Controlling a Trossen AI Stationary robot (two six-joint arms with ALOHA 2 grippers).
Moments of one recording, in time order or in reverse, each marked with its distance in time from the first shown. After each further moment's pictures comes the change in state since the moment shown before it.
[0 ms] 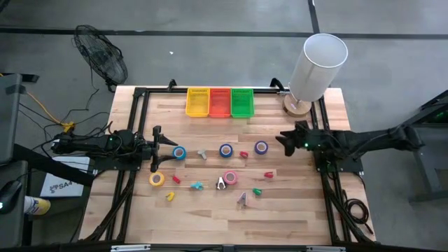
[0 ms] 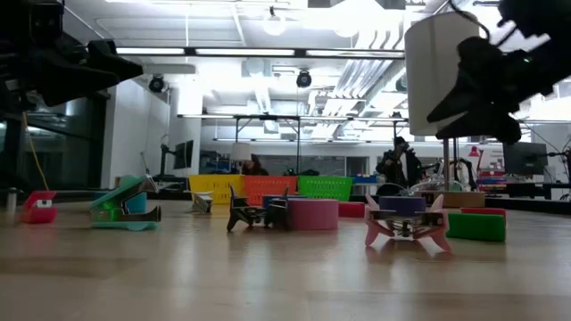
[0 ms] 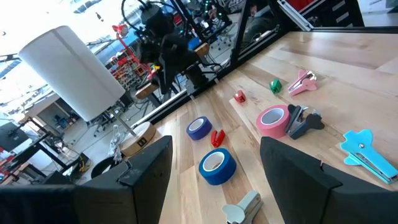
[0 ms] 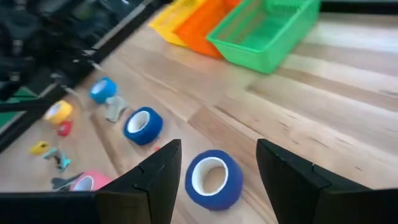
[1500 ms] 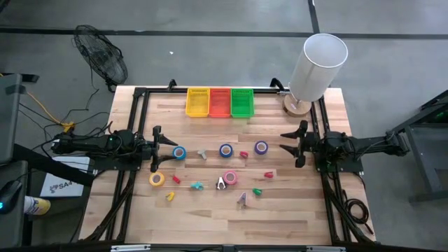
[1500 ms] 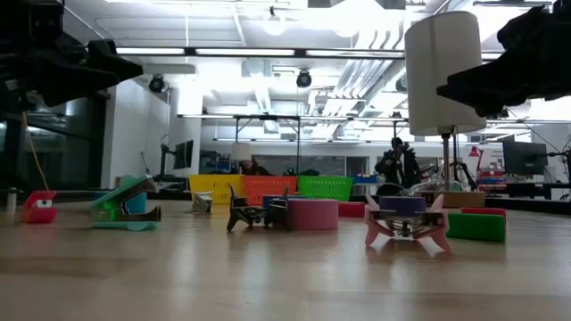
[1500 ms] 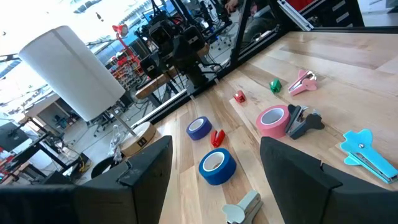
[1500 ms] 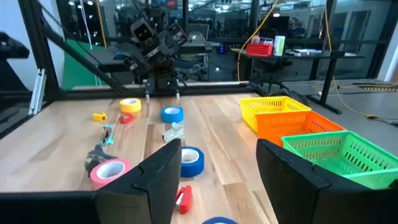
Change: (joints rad) left arm 0.000 0.000 0.000 0.000 0.000 0.000; right arm 0.080 -0.475 -0.265 0.327 -0.148 -0.790
